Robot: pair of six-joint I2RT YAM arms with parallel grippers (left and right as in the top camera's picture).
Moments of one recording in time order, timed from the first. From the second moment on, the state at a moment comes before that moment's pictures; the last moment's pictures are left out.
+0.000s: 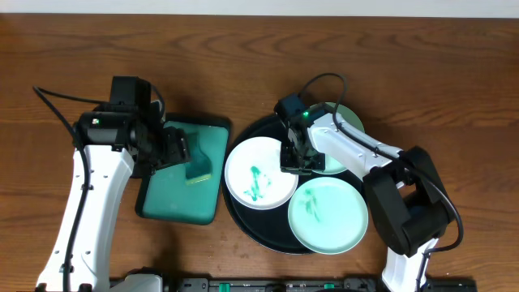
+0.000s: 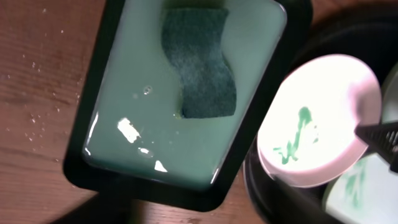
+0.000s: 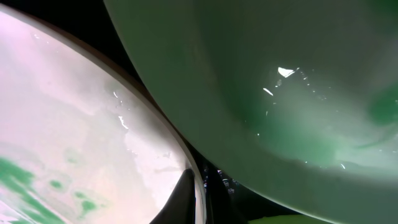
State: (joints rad) left arm -0.04 1.38 1.23 -1.21 0.15 -0.31; right arm 0.56 2.00 1.32 -0.92 -0.12 0.63
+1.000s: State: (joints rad) left arm -0.04 1.85 1.21 -0.90 0.16 -0.43; right arm 0.56 2.00 1.32 -0.92 -0.12 0.62
